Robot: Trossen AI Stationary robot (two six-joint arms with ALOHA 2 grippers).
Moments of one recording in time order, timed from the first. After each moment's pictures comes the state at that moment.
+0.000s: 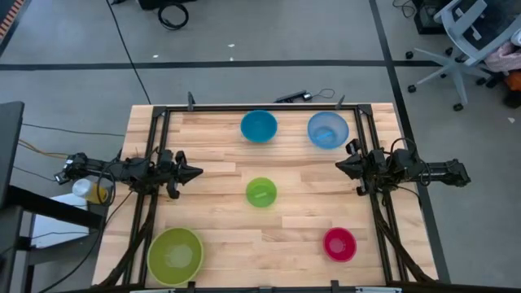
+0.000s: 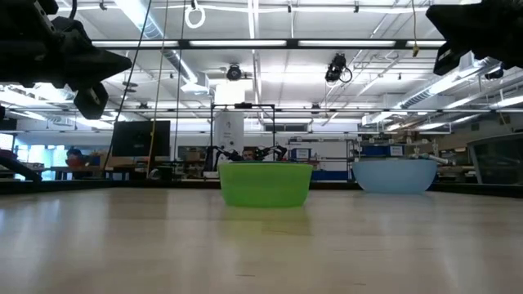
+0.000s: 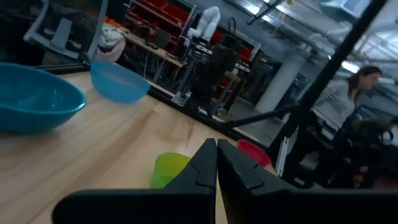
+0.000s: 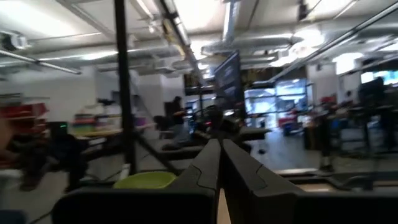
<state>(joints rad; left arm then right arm) -0.20 0.01 0.01 0.09 -0.29 -0.51 0.00 0.01 0.01 0.37 -0.03 0.09</state>
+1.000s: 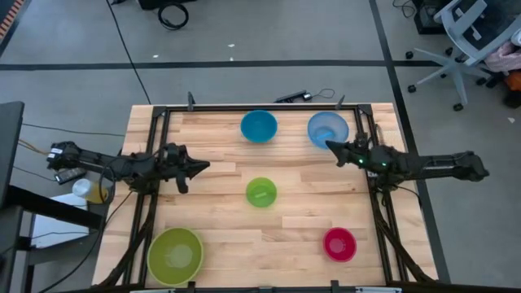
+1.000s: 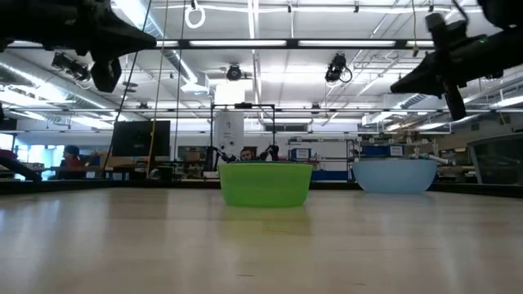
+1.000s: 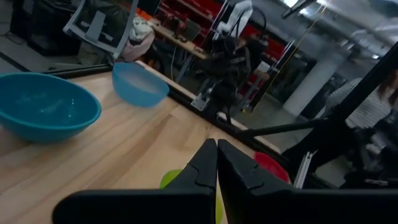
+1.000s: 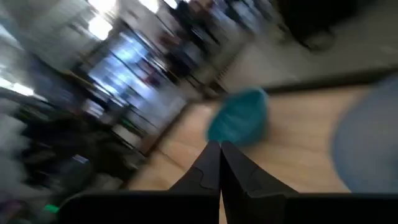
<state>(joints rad) -0.20 0.45 0.27 0.15 -0.40 -0.56 -0.05 0.40 0.24 -0.07 0.56 0.84</state>
